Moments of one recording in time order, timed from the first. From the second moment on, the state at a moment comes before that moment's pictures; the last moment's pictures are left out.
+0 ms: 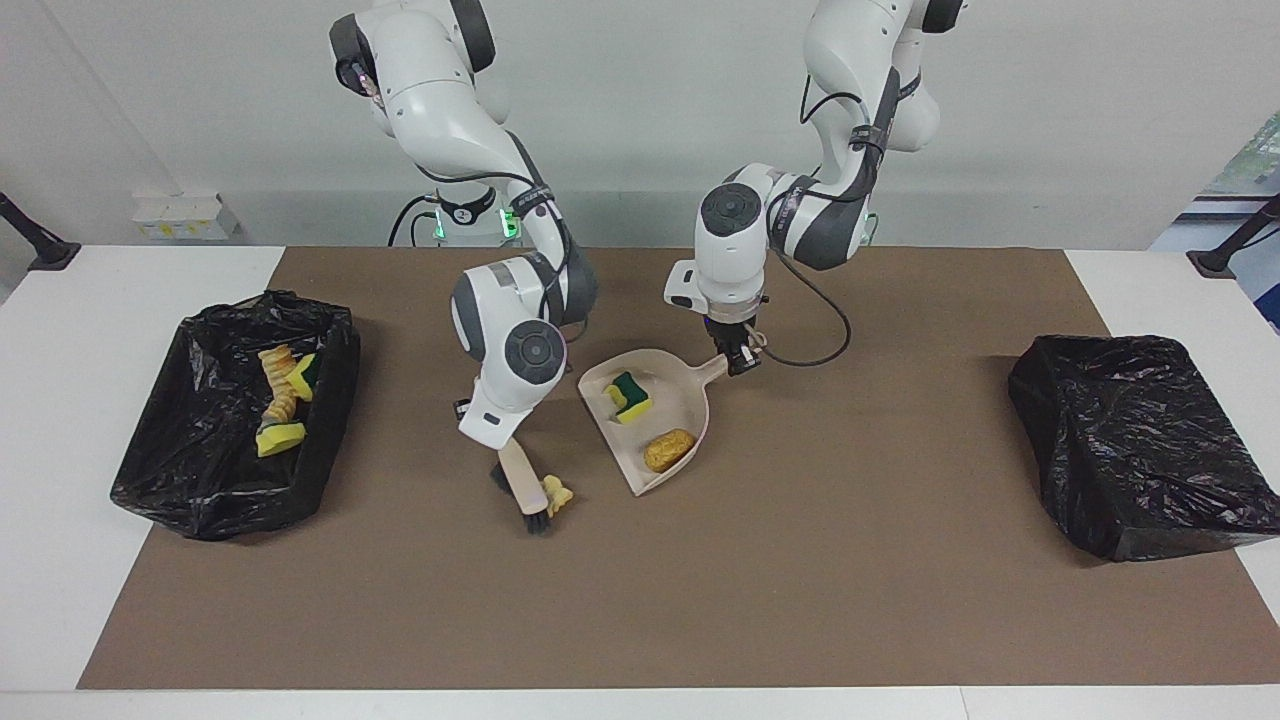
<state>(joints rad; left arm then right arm) -0.62 0.23 -0.03 -1.93 0.08 2.04 0.51 0.22 0.51 0.16 -1.67 -0.27 1.72 0.04</state>
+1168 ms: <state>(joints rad) -0.51 0.19 -0.02 -1.94 0.08 2.07 0.81 0.05 0.33 0.20 -1.72 0.16 1.59 -0.05</state>
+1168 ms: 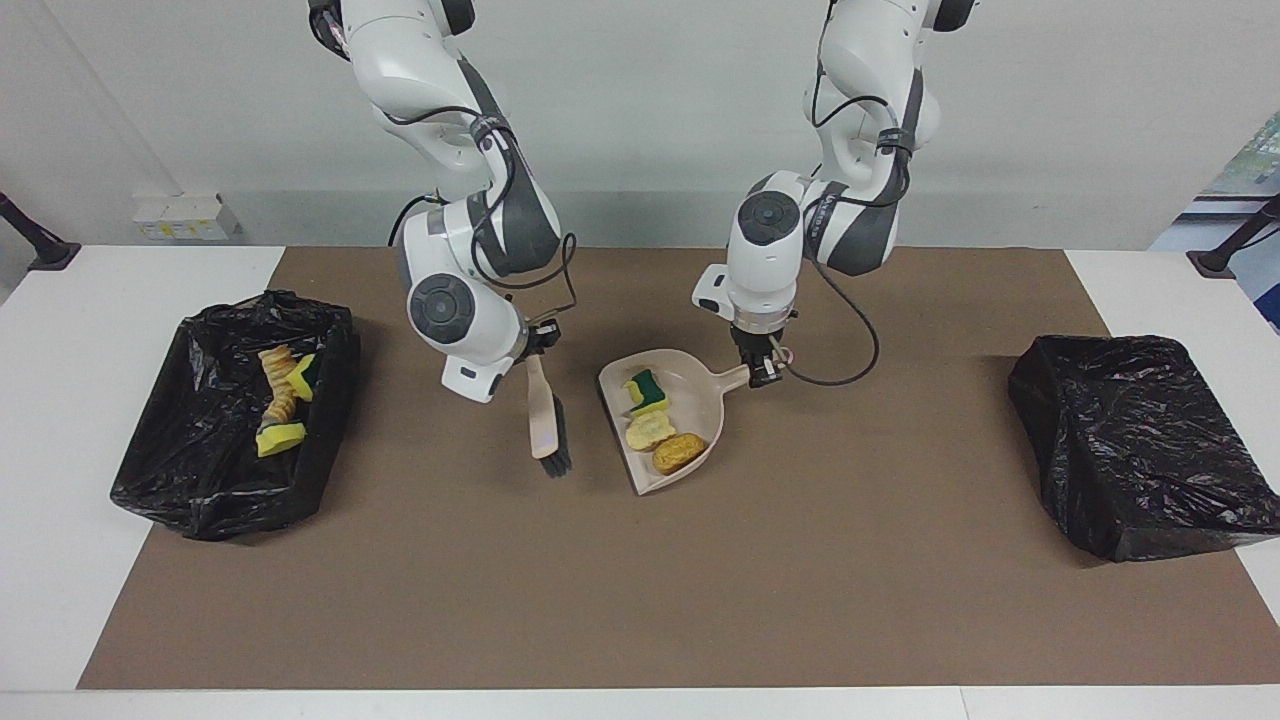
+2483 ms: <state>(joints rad) 0.36 0.04 0.00 -1.84 0.11 2.02 1.58 0.54 0.28 0.22 -1.81 0.39 1.59 0.69</state>
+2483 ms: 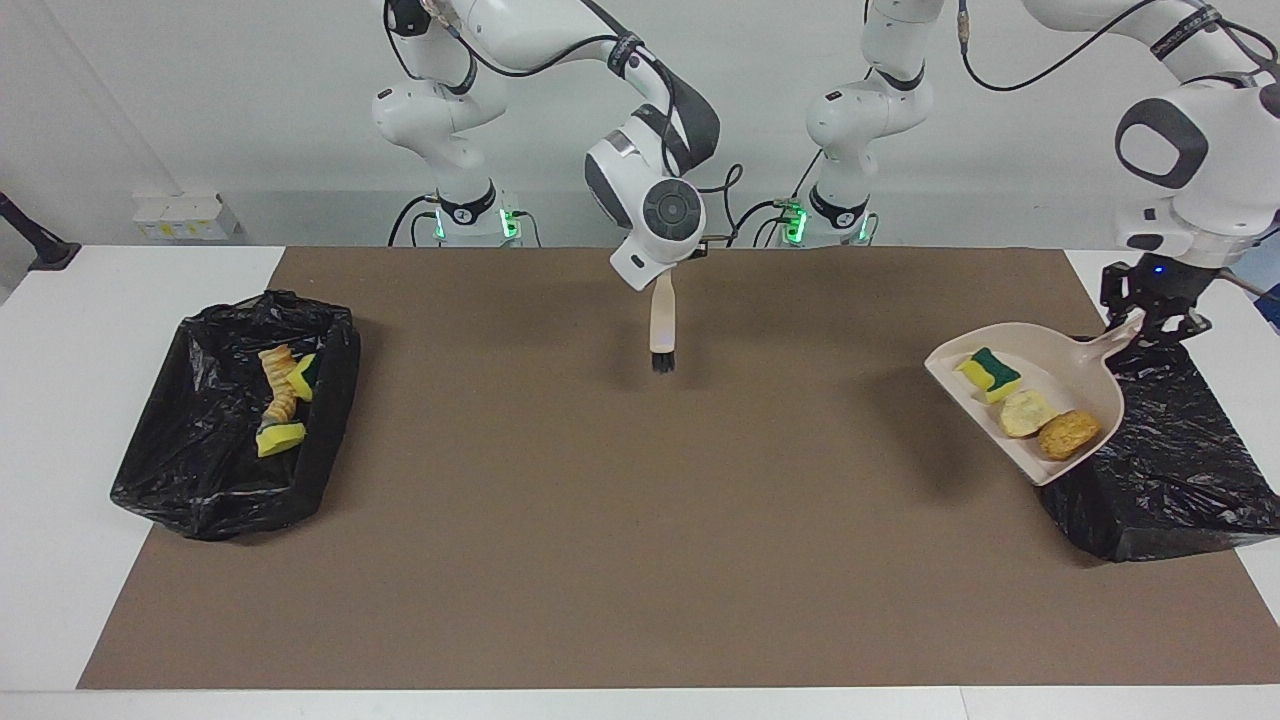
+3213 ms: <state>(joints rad) 0.46 0.19 -0.02 -1.65 0.68 2.21 1.70 0.68 0.32 0.22 -1.87 0.39 1.62 0.74</state>
